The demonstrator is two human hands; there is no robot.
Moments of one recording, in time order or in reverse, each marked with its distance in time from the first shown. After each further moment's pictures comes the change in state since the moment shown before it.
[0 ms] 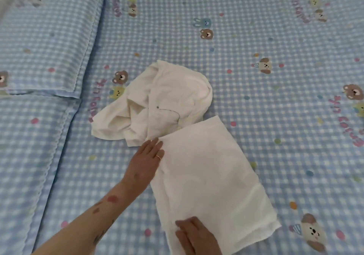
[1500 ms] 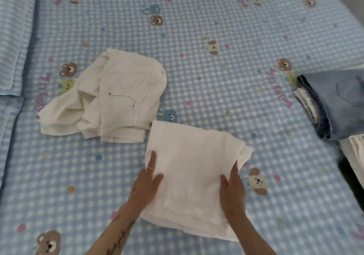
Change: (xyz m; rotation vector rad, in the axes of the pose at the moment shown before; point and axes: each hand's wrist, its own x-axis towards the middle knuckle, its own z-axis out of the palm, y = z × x) left_hand -0.029 0.153 0.018 -0.801 -0.531 -0.652; right_hand -0.033 0.125 -0.085 0.027 0.362 0.629
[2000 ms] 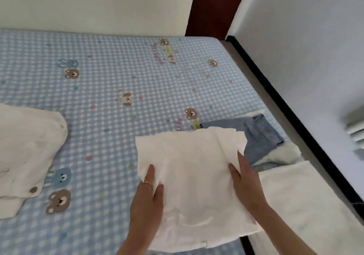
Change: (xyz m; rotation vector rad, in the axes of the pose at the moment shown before) left_hand -0.034 0.373 0.097 -0.363 0.262 0.272; right_hand 0.195 0.077 -0.357 -0.100 0.217 -0.306
